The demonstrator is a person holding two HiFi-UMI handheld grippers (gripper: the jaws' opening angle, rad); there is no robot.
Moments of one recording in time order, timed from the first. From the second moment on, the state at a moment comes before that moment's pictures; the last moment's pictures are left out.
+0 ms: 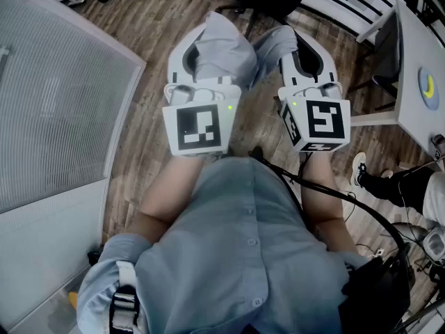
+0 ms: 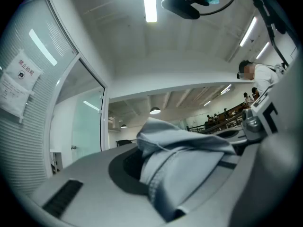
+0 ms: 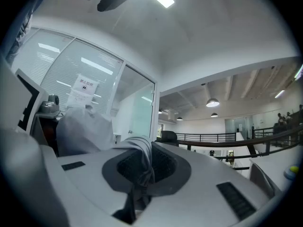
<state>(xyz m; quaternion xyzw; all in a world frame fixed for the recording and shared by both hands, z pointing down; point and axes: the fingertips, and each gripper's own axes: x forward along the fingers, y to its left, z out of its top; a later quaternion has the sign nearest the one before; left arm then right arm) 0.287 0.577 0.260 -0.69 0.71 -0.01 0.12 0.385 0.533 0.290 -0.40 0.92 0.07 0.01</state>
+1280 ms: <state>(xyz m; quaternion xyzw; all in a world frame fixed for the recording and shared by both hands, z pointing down) 0.237 0.397 0.275 -0.67 0.74 -0.02 0.08 0.339 0.354 0.309 -0.36 0.93 0.03 0.00</state>
